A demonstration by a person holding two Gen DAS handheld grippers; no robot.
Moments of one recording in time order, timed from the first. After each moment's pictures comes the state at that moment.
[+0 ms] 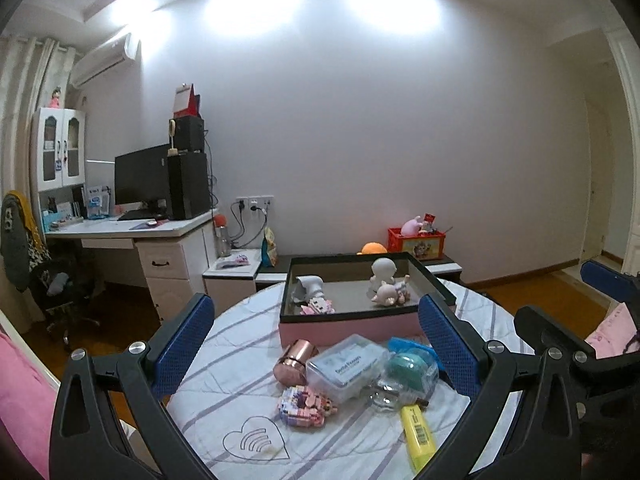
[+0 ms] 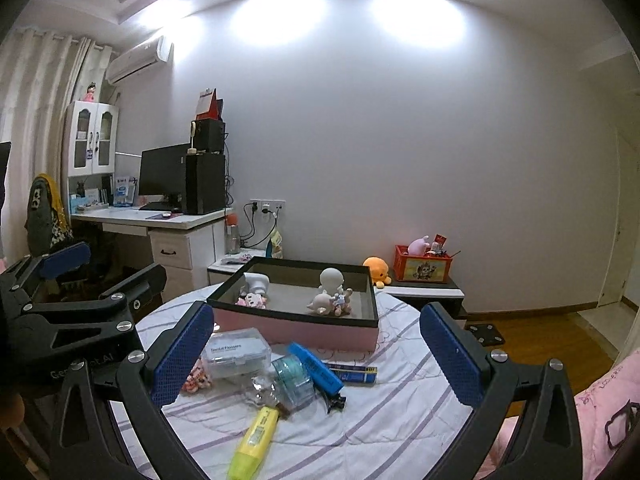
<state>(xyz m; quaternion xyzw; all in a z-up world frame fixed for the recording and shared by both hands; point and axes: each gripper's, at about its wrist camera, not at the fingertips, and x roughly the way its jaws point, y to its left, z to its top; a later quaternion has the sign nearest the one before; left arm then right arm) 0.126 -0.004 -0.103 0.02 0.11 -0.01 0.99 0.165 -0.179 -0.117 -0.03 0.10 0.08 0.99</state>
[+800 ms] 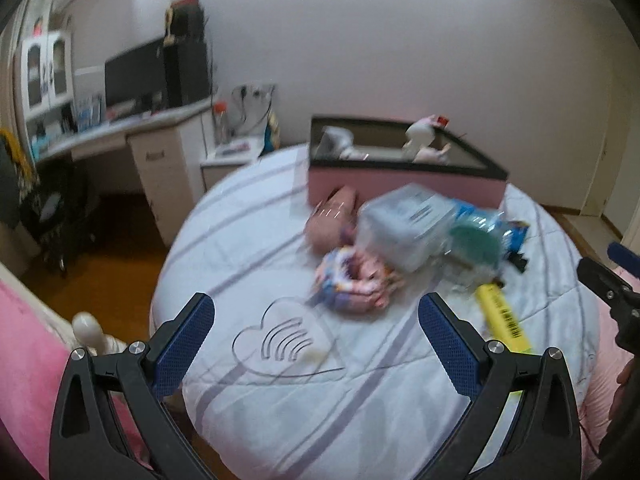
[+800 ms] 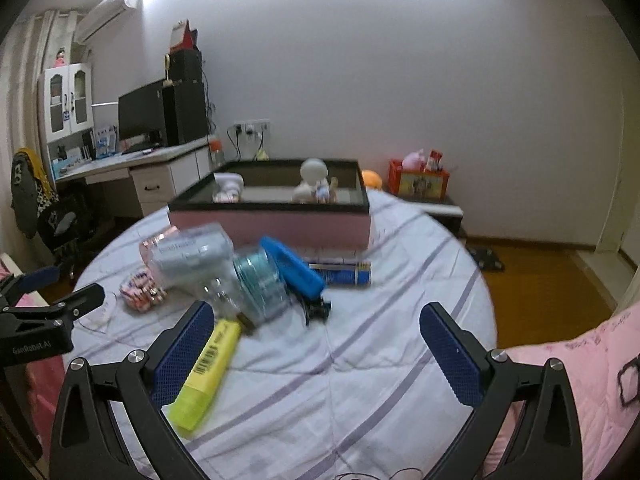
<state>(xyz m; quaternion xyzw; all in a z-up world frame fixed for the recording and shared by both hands) 0.171 0.050 -0.215 -0.01 0.31 0.00 0.95 0.207 -0.204 -0.201 -0.01 0.25 0.06 0.97</state>
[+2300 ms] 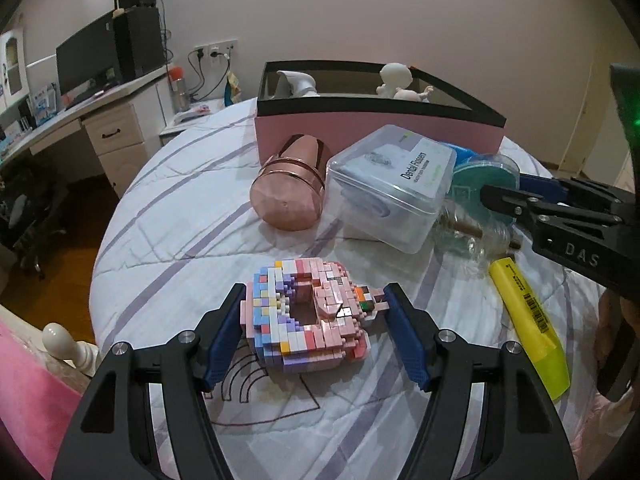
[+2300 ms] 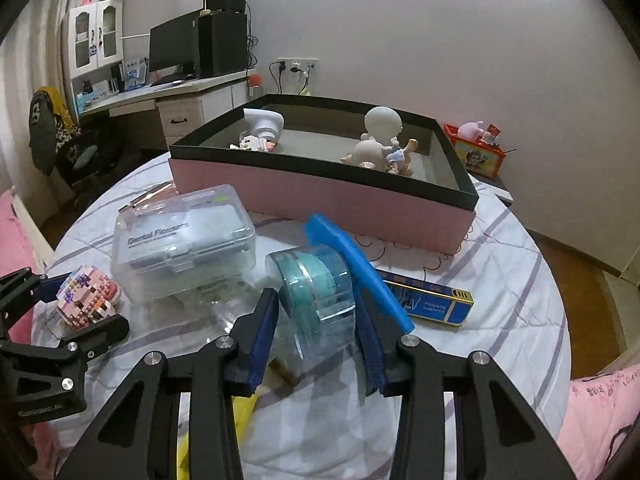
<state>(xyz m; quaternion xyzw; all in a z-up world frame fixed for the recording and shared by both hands) 0.222 0.025 -0.242 0.02 0.39 -0.07 0.92 0.314 -0.152 -0.223 -0.07 0.35 0.14 0.93</state>
